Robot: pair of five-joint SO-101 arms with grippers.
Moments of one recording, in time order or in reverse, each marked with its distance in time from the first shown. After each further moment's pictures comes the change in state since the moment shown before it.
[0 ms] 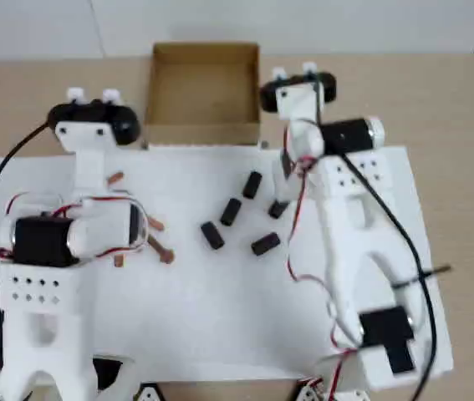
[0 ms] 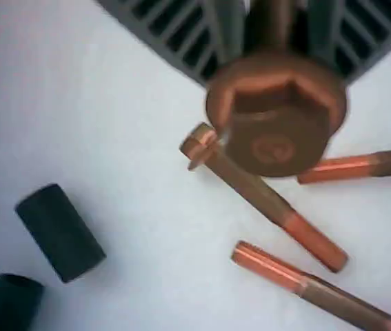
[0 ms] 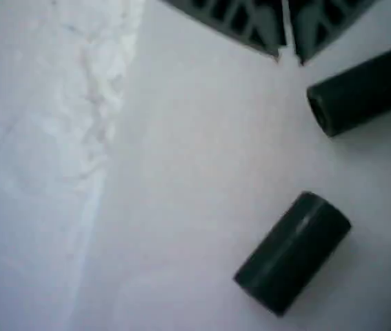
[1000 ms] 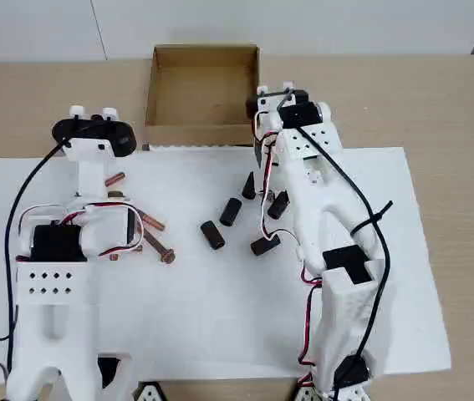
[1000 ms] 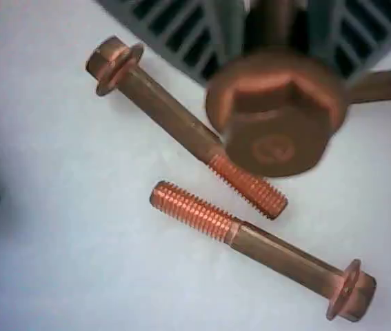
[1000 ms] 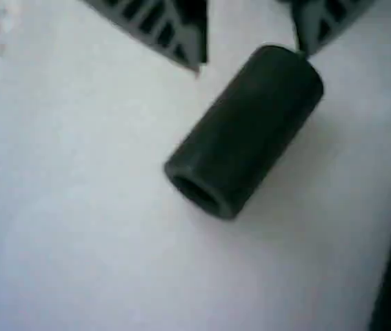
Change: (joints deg) left arm -4.7 -2.1 18.9 -19.0 -5.3; right arm -2.4 26.8 -14.7 -0.4 -7.3
